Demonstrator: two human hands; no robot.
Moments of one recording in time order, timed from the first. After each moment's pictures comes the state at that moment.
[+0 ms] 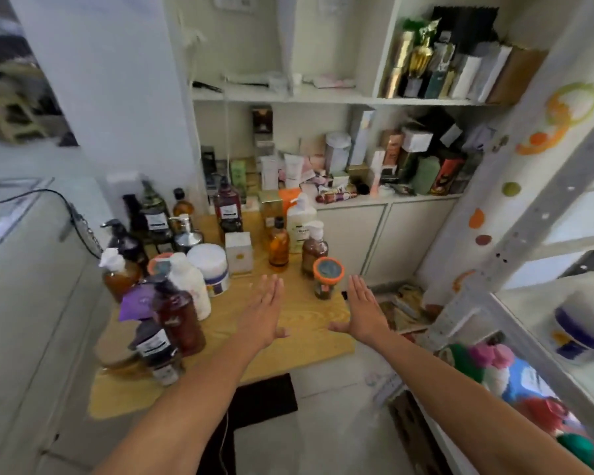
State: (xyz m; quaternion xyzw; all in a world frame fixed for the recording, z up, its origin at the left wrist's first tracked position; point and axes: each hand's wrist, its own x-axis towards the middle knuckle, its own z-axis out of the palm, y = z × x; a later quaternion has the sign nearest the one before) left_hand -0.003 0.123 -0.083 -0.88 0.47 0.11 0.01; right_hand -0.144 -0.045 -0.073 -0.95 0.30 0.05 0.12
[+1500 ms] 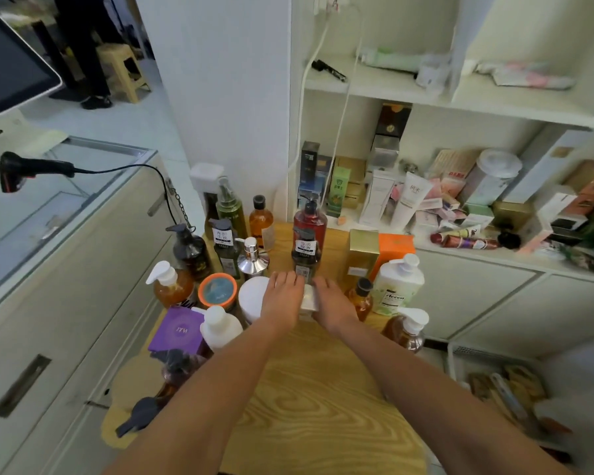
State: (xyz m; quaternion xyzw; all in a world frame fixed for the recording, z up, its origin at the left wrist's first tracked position) left_hand 0.195 0.053 -0.094 -0.96 0.27 0.04 -0.02; right_hand 0.159 -0.064 -0.096 -0.97 0.09 0.09 0.20
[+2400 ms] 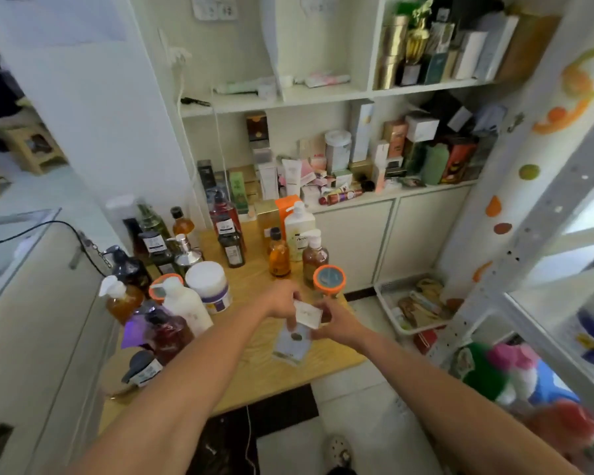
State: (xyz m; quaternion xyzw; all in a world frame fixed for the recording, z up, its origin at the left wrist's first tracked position) left_hand 0.020 0.051 -0.015 -0.84 0.47 0.28 -0.02; right_hand -0.109 -0.047 -0.085 -0.80 0.27 0.02 0.53
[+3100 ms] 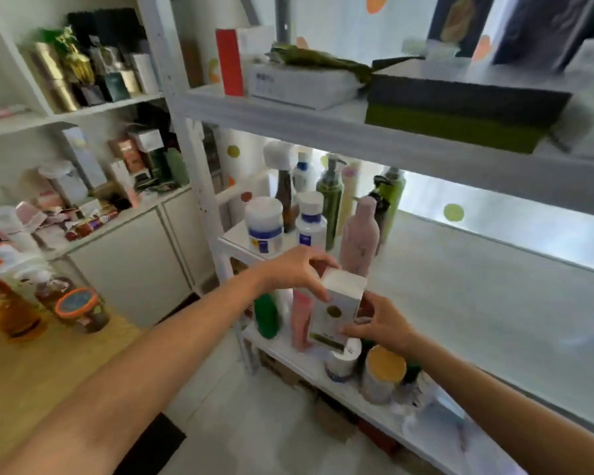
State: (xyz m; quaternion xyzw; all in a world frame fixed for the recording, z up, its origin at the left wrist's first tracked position) left_hand -0.441 -0.067 0.070 -0.48 0.76 0.41 -0.13; right_hand -0.647 -0.031 -0.013 -0.68 0.51 -0.28 0.44
